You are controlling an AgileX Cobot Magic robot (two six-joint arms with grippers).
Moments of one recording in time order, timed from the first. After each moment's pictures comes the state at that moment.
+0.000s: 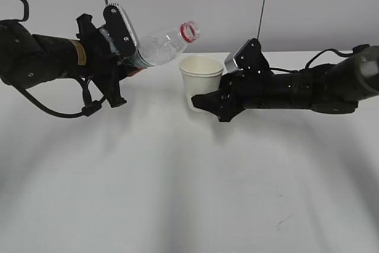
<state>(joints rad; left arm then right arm) -0.33 1.90 -1.13 0.66 -0.22 0.32 0.16 2.20 -1.24 -1.19 -0.79 0.65</state>
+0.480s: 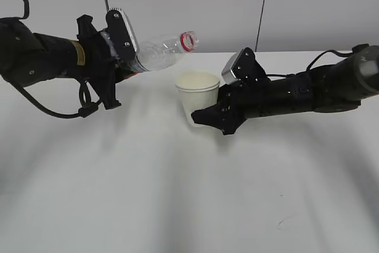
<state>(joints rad) -0.33 1.90 -1.14 0.66 -0.15 0.39 0.16 2.20 -1.24 -1.38 -0.79 0.76</state>
